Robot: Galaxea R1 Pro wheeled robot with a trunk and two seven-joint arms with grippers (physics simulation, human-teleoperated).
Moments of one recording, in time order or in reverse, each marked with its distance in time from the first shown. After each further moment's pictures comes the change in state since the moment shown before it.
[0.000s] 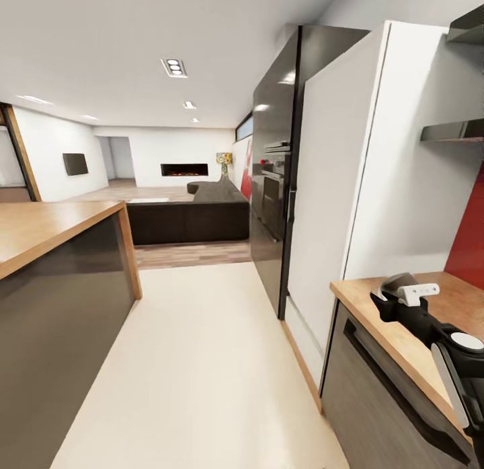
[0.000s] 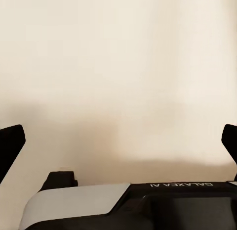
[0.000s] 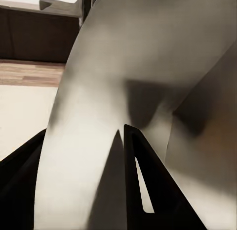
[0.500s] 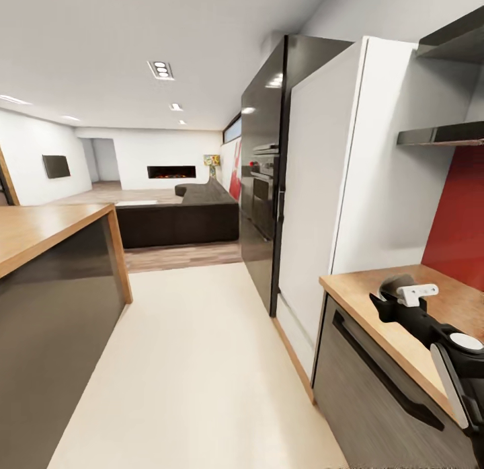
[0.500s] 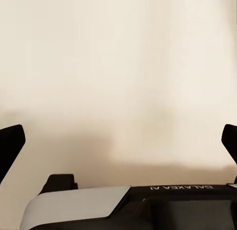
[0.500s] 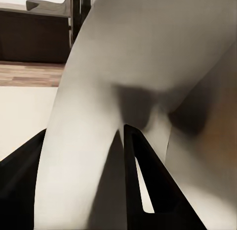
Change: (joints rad) left arm 0.000 0.000 0.001 0.000 0.000 0.000 0.000; right arm 0.002 0.003 0.001 0.000 -0.001 0.000 0.002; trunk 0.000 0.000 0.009
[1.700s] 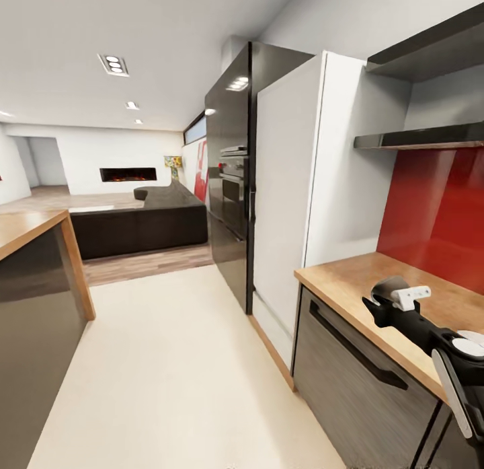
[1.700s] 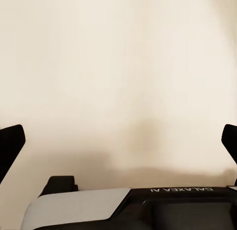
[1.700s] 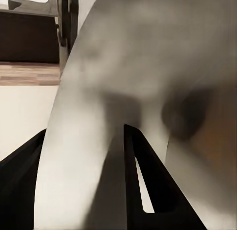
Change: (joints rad) left arm 0.000 0.000 0.002 0.000 0.000 0.000 0.001; right arm 0.035 0.004 0.001 -0.047 0.001 -0.006 0.095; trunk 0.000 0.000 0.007
